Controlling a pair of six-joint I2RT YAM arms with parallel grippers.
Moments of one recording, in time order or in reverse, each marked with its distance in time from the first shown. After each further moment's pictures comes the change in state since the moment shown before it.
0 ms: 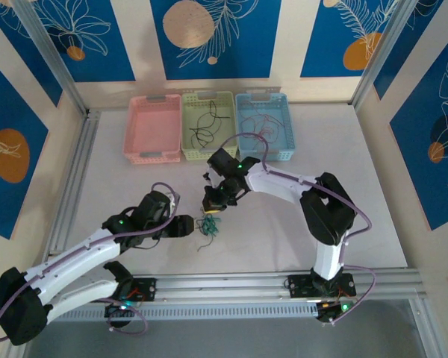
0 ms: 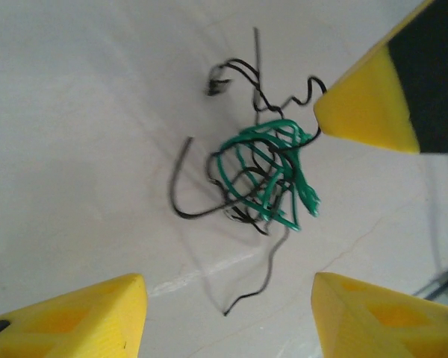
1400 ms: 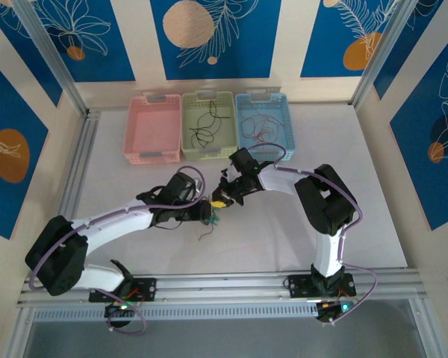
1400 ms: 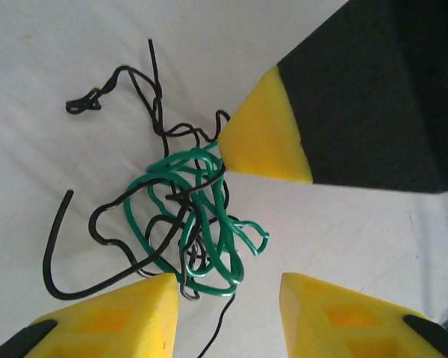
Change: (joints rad) left arm -0.019 0.448 0.215 0.170 0.028 -0.005; right arm -0.175 0.073 -0.188 0.343 -0.225 0.251
